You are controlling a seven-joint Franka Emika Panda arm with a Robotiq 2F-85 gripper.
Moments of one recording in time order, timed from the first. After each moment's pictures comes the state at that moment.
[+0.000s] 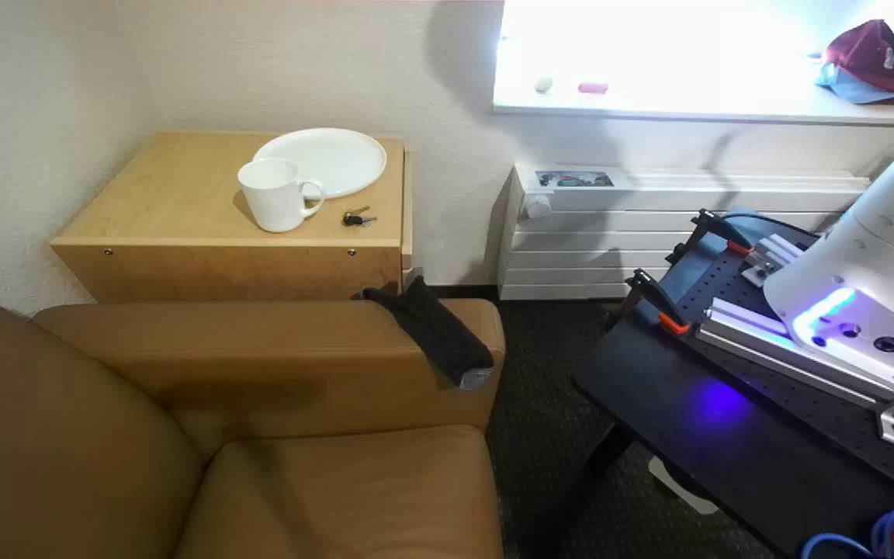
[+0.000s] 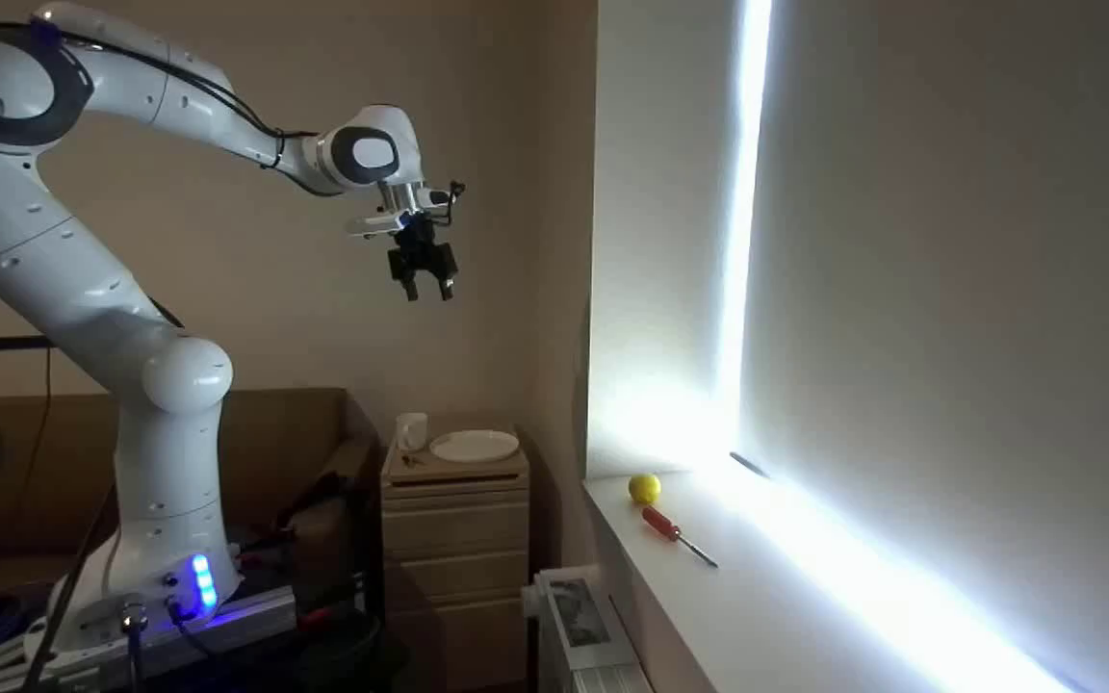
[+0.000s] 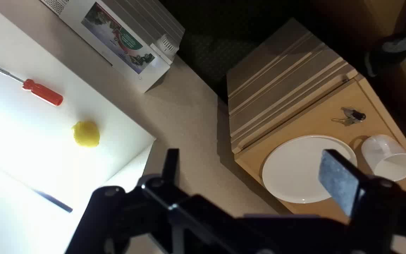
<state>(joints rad) 0.02 -0.63 -0.06 -2.37 -0.07 2.02 -0.15</state>
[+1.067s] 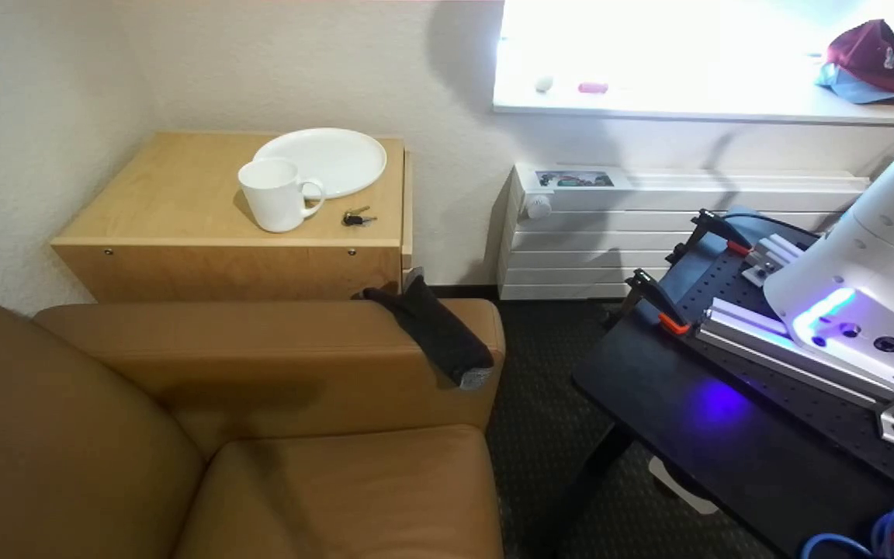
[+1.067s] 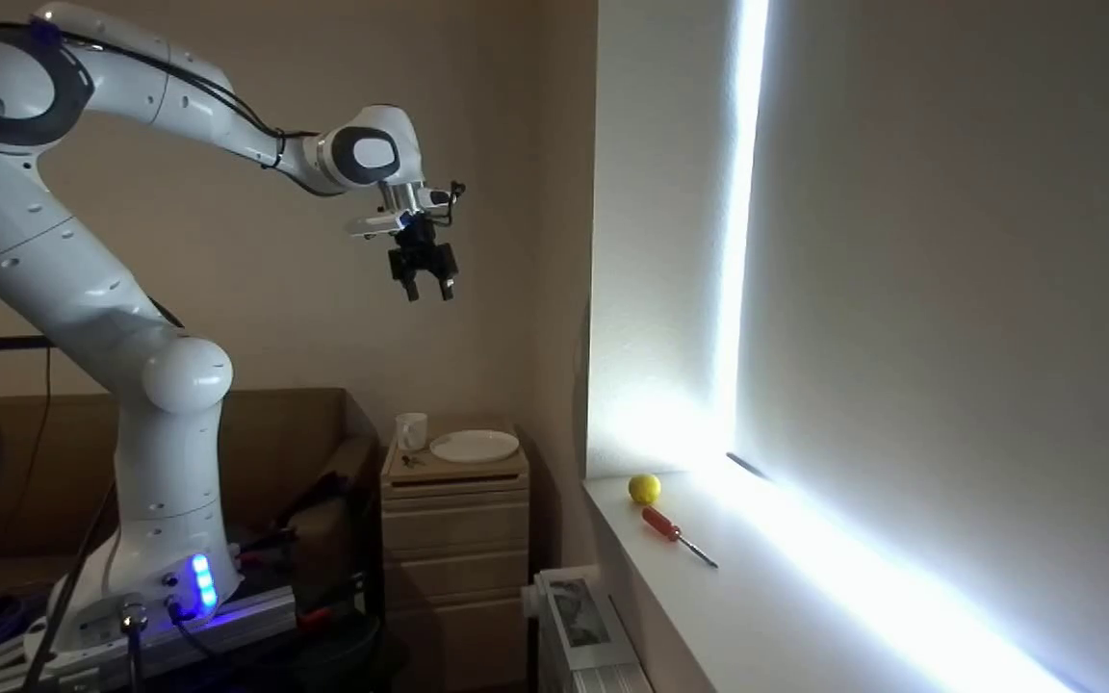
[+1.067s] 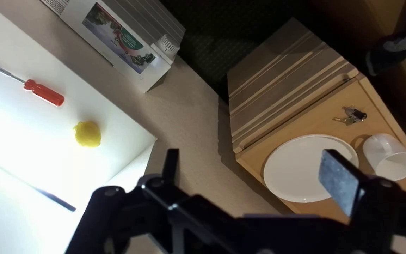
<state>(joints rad) 0.02 -0.62 -0.06 -2.37 -0.07 2.02 -0.15</state>
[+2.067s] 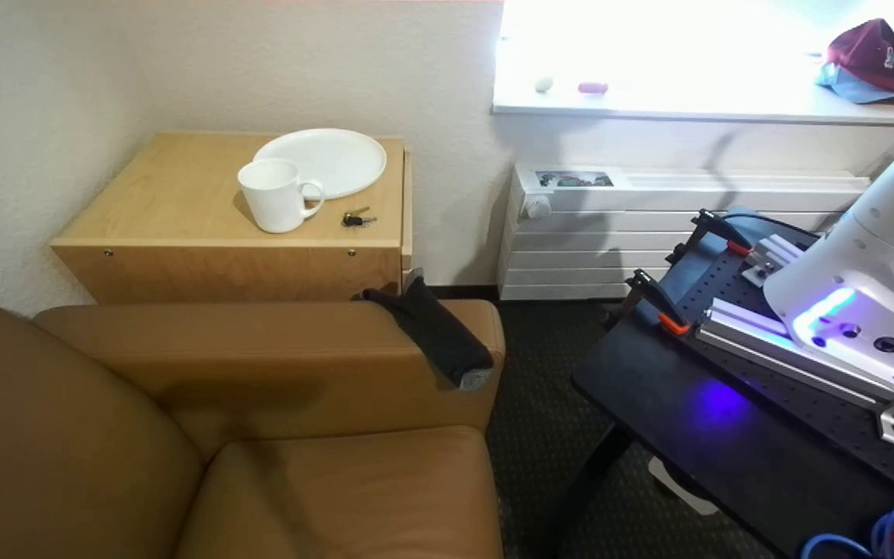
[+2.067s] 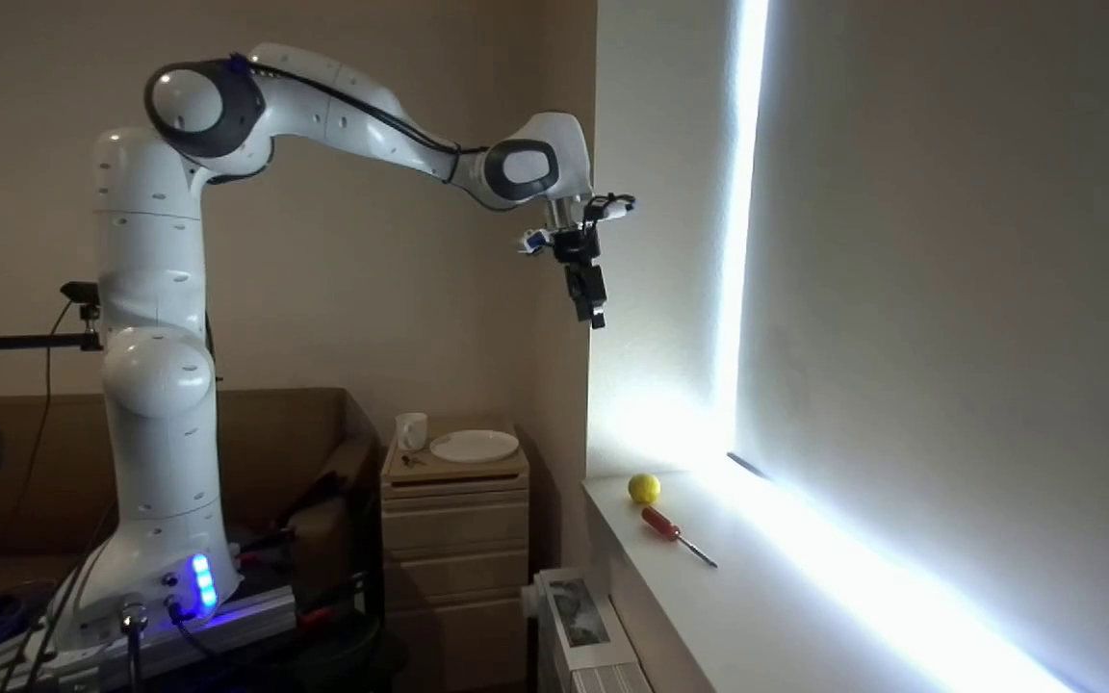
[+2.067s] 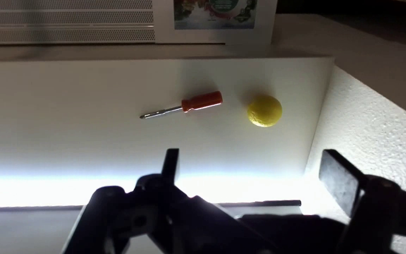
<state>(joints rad) -0.23 0.04 -0.35 -1.81 0.03 2.08 0.08</state>
